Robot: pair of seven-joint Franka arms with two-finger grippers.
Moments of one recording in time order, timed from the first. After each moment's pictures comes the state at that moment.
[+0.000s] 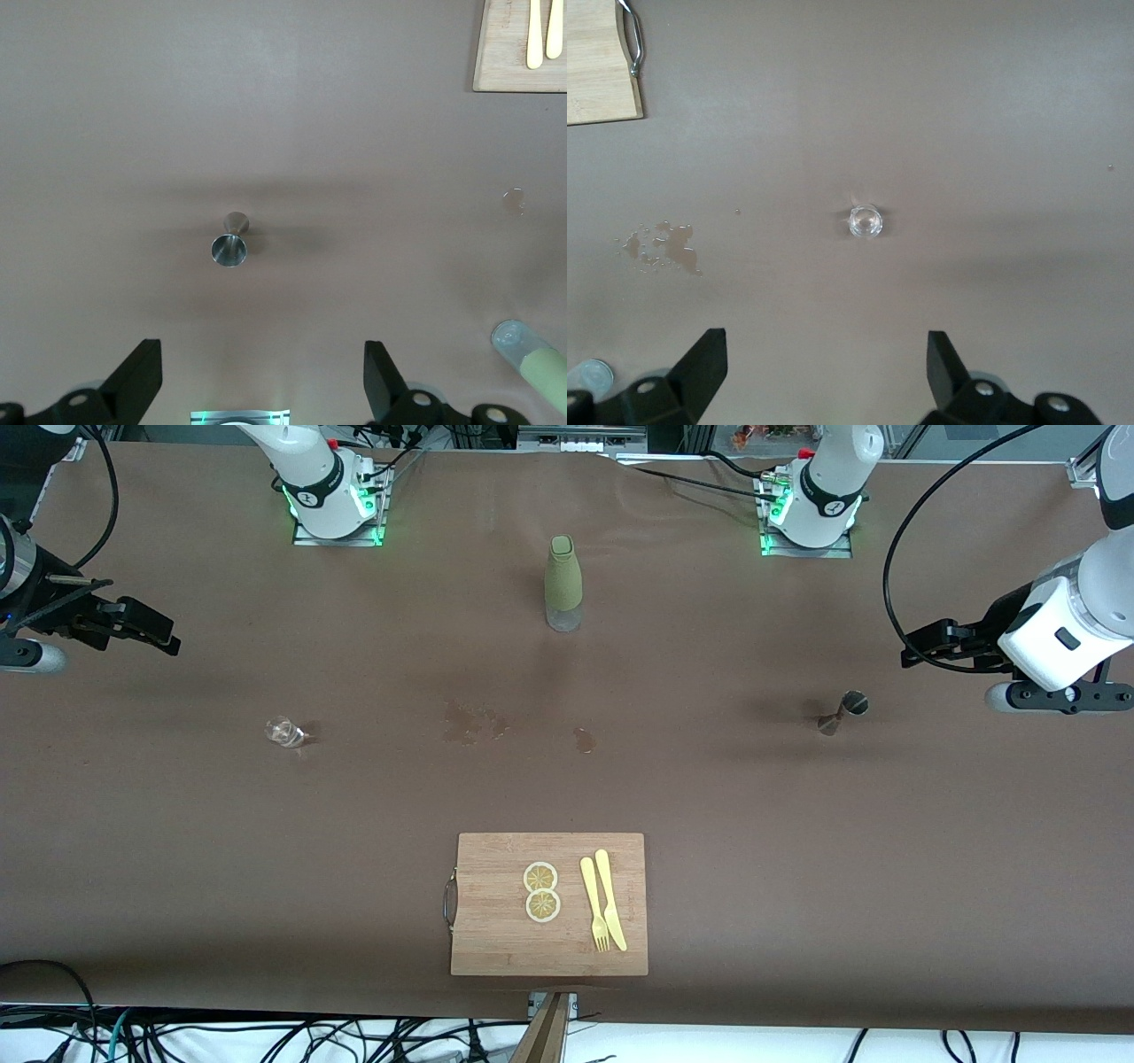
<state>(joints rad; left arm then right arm) 0.01 0.16 -0.09 -1.44 -0.07 1.42 -0.11 0.00 -0.01 -0.01 -1.68 0.03 1.63 0.07</state>
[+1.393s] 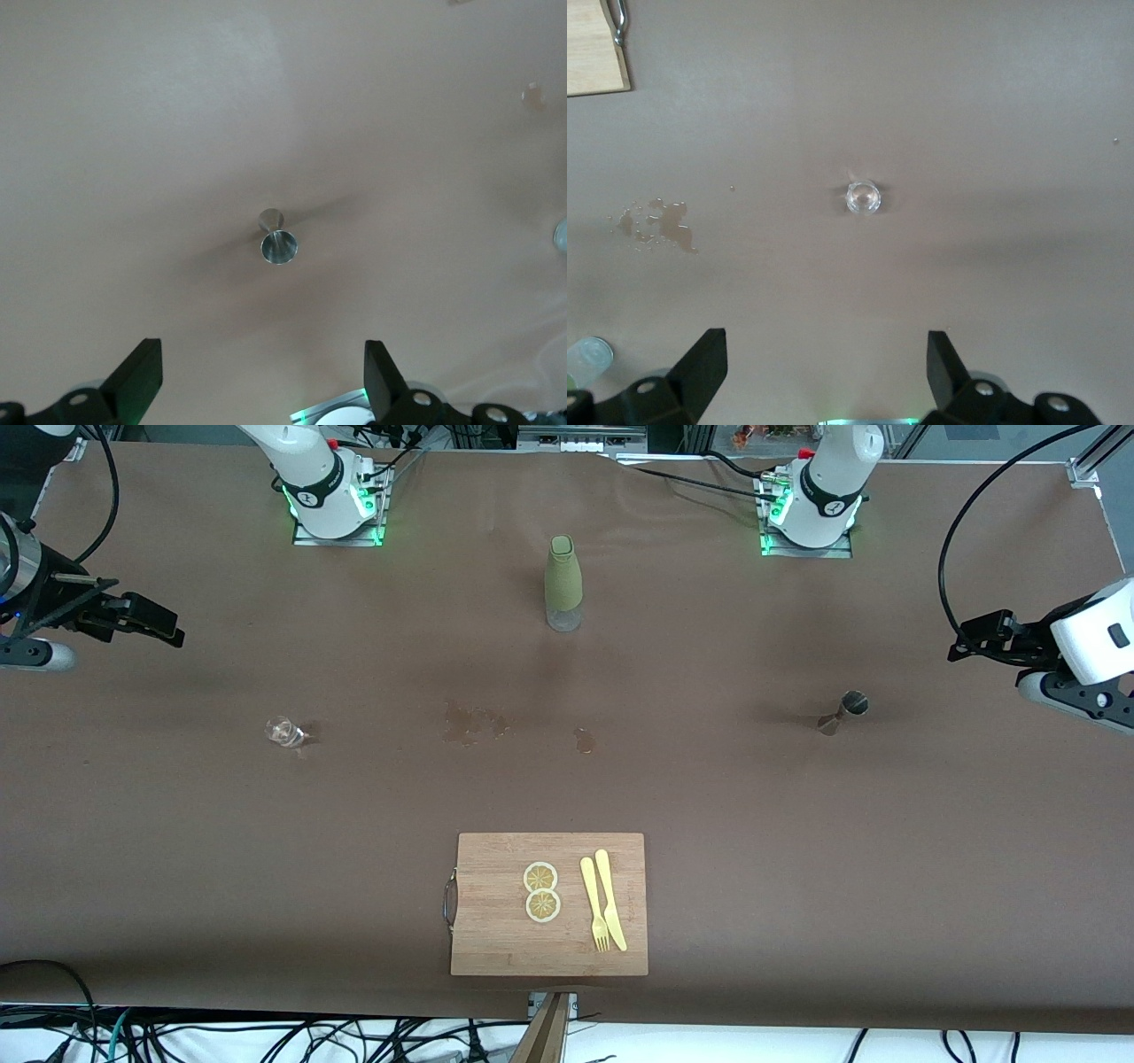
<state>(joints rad) 0.03 0.17 0.02 -1.48 -0.07 1.42 0.42 0.00 0.00 -0.01 -1.68 0.03 1.57 0.08</state>
